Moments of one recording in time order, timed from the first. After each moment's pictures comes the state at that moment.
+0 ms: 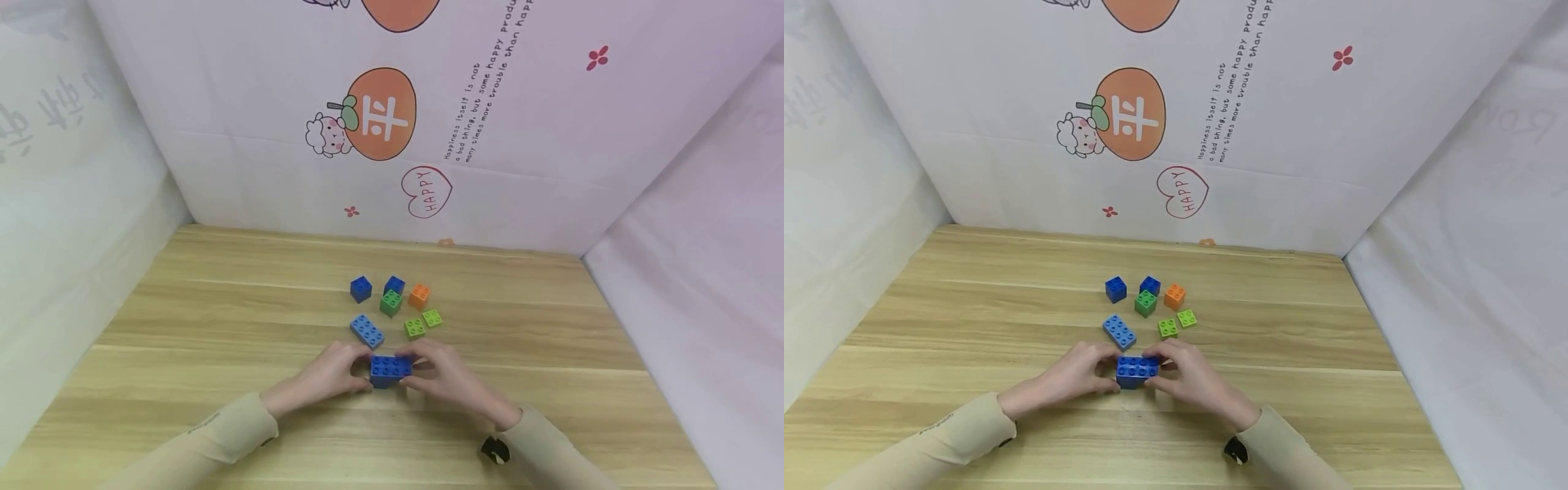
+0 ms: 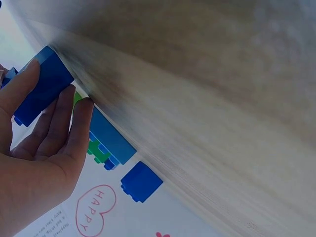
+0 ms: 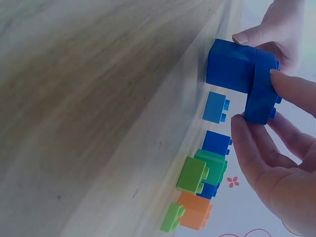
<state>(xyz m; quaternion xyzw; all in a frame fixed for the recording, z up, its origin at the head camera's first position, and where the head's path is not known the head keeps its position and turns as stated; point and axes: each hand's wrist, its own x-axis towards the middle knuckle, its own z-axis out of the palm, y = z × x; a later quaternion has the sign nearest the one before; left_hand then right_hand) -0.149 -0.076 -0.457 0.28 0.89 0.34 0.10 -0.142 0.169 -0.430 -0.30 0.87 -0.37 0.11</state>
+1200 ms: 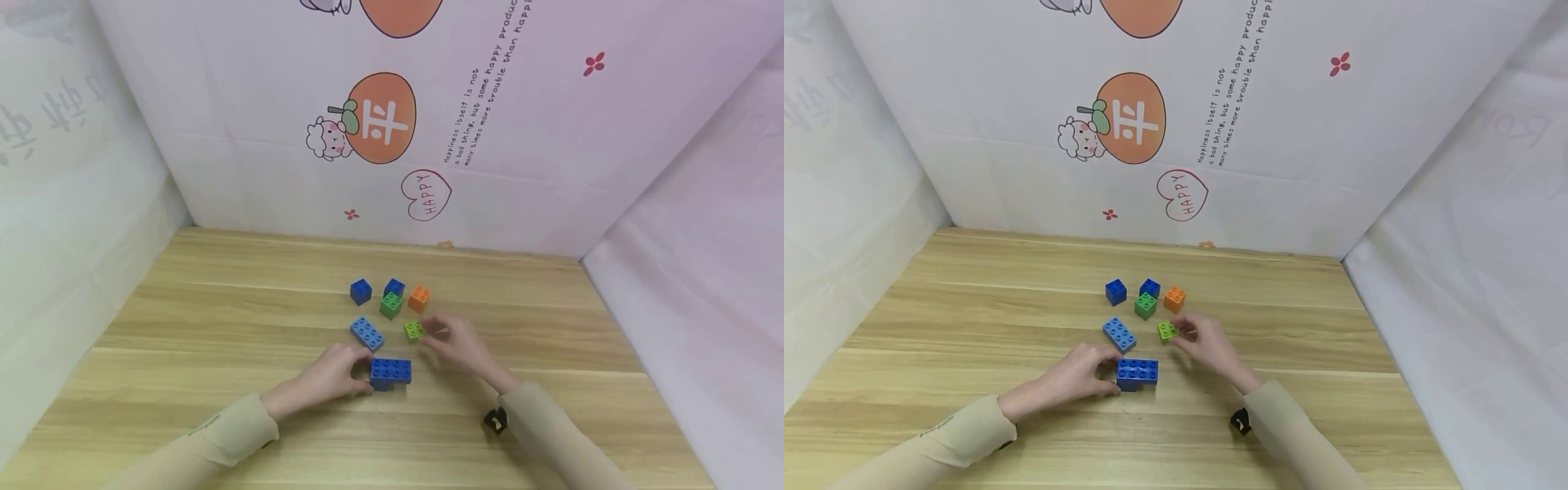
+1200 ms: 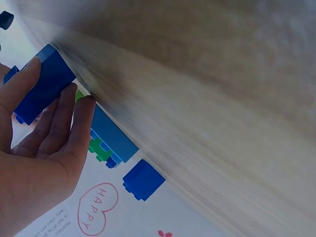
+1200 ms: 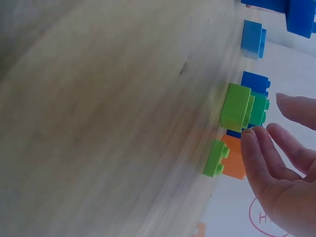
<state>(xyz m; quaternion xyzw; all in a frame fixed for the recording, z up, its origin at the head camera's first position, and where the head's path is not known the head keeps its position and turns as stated) -0.147 -0.075 -0.456 0.28 0.89 0.34 0.10 -0.191 0.192 -0.440 -0.21 0.90 -0.37 0.06</state>
